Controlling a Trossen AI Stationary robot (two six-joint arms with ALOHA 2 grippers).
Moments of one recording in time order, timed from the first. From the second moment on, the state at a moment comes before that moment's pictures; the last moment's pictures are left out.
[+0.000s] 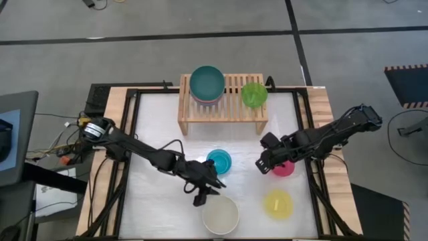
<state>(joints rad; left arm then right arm) -0.33 1.73 1.09 0.11 0.07 -0.37 0.36 1.29 1.10 -1.08 0.27 1.18</state>
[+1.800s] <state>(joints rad) 0.38 1.73 2.21 -1.07 -0.50 -0.03 0.45 1.07 1.06 -1.25 0.42 1.15</state>
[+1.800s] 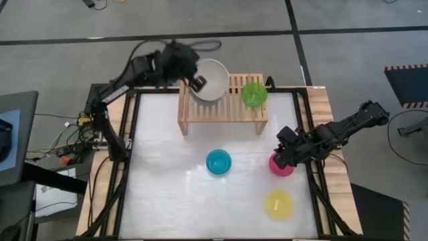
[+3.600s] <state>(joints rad) 0.64 1.65 2.29 -1.13 0.05 -0.09 0.05 1.07 0.56 -1.02 0.07 0.91</state>
